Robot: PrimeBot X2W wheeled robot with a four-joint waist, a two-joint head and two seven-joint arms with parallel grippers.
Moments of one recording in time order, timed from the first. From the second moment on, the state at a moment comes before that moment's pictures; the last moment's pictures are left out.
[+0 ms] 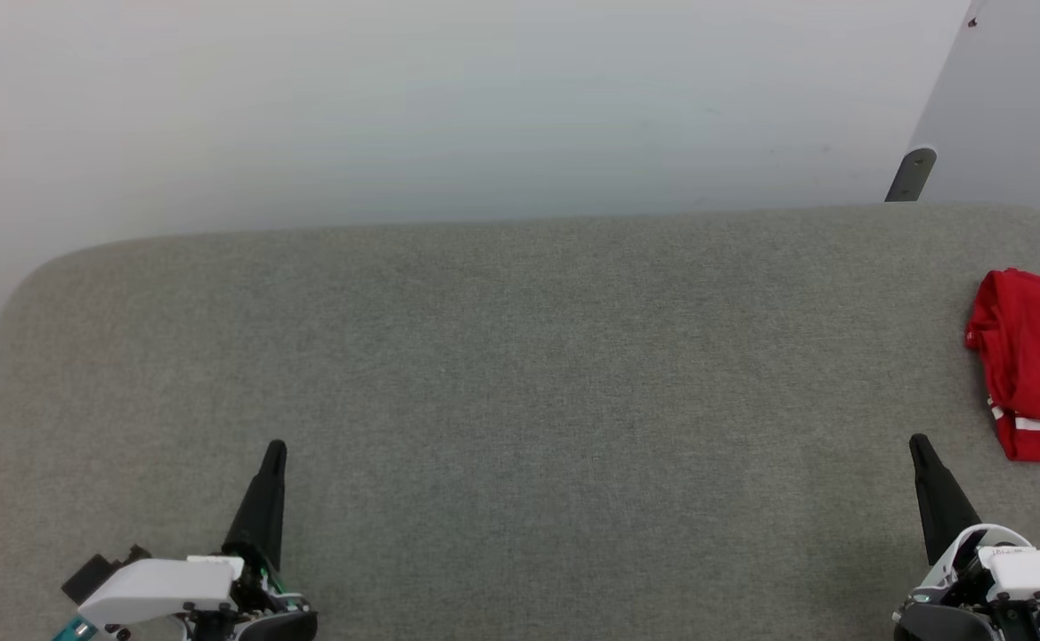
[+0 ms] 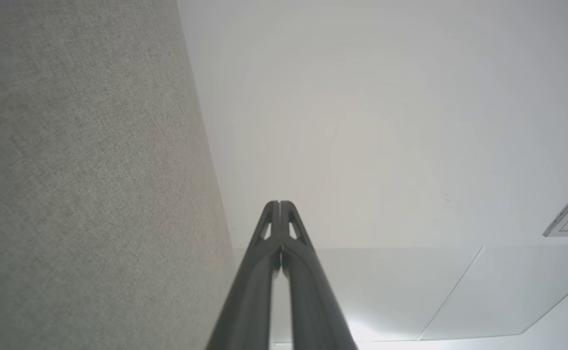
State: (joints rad) left arm -0.10 0.05 0.11 0.24 -1.60 -0.13 0.11; right arm -0.10 -0.05 -0.11 0.24 1.60 0.13 0.11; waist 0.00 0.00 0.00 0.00
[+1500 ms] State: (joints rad) left arm -0.11 0.05 0.11 0.24 -1.61 -0.13 0.11; right arm -0.11 -0.05 -0.11 0.25 1.61 0.13 0.11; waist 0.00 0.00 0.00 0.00
